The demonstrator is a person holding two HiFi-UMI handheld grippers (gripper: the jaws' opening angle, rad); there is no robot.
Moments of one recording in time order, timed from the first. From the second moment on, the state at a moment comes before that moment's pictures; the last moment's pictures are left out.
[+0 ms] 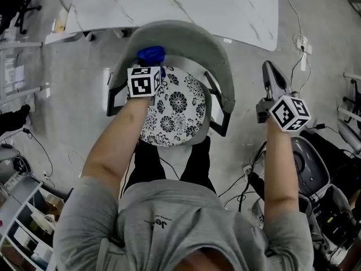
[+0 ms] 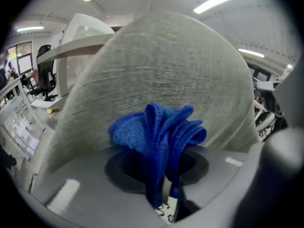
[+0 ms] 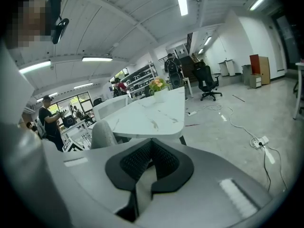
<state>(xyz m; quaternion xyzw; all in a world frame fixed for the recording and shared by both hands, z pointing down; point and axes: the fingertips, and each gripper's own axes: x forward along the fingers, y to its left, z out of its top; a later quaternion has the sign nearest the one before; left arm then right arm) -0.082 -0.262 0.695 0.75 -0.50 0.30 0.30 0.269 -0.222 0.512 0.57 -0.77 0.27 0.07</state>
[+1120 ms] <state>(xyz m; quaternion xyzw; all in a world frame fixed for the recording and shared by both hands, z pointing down) 0.075 -0.193 0.658 0.87 -0.29 0.31 0.24 0.297 -0.194 0.503 0.58 -0.77 0.27 0.05</state>
